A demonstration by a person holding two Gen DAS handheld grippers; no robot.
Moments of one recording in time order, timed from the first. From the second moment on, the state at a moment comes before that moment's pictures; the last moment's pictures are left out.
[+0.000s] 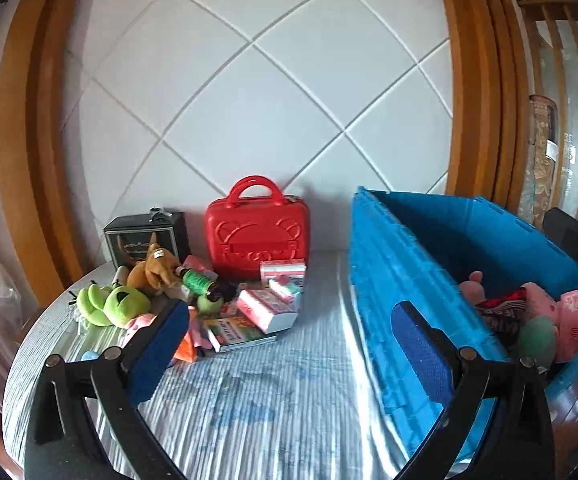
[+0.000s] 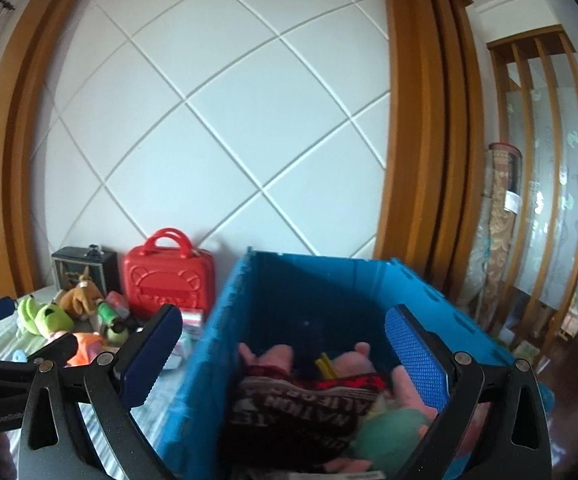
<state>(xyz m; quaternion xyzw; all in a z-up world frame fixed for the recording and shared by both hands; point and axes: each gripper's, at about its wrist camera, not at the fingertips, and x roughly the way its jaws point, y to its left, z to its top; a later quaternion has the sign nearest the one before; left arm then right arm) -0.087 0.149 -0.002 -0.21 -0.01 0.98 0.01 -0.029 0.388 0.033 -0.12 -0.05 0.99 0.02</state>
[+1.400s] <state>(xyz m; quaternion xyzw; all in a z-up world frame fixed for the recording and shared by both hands) -0.370 -0.177 -0.279 -0.49 -0.03 0.87 0.00 -0.374 -0.004 -0.254 -0.49 -0.06 0.85 -0.20</state>
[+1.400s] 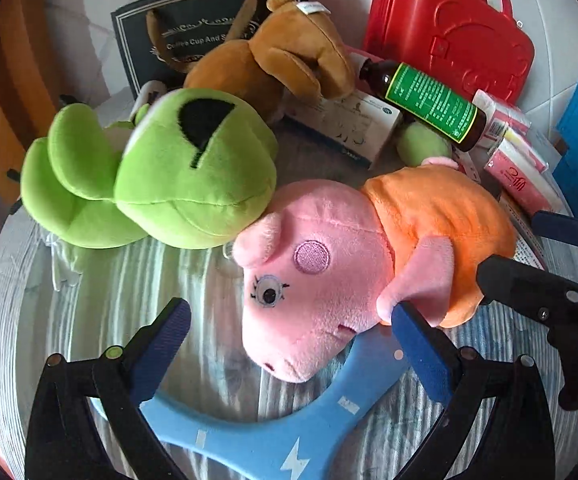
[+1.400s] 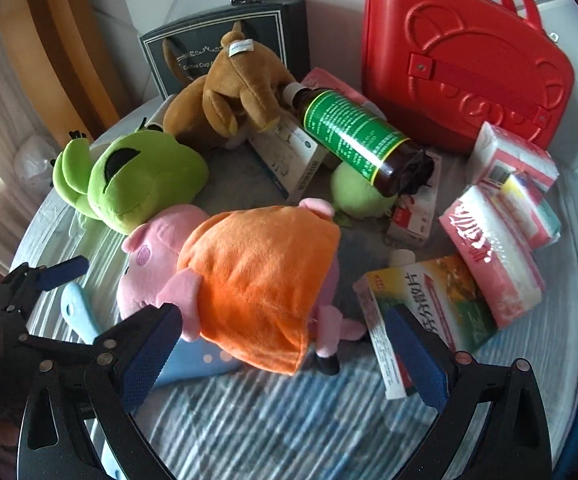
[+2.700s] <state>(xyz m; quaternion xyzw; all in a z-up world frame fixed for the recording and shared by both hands) -0.374 -0.156 -0.244 -0.45 -0.02 0.89 0.07 -0.396 -0.008 -0.244 -0.50 -0.04 0.83 -0.23</state>
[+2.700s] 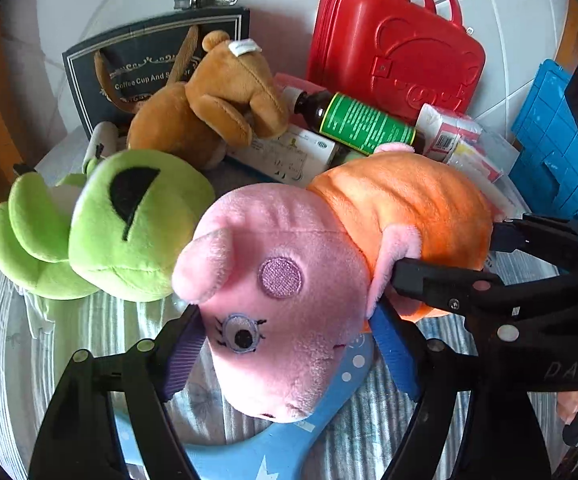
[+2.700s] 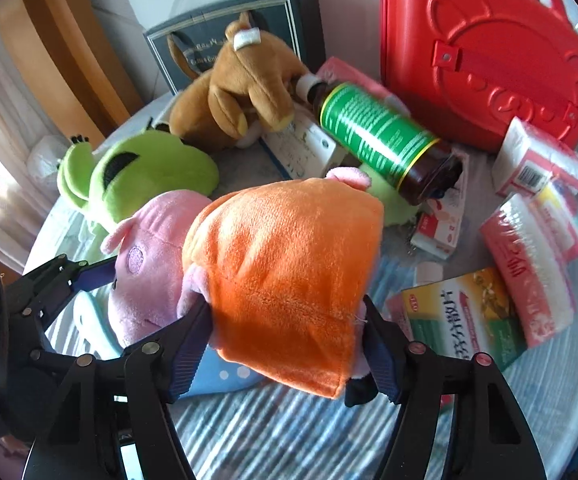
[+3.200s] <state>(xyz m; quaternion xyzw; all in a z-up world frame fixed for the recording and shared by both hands) -0.290 -0.097 -0.112 -0.33 0.03 0.94 0.10 -0.302 0.046 -0.121 -0.39 -0.02 0.90 -0.22</state>
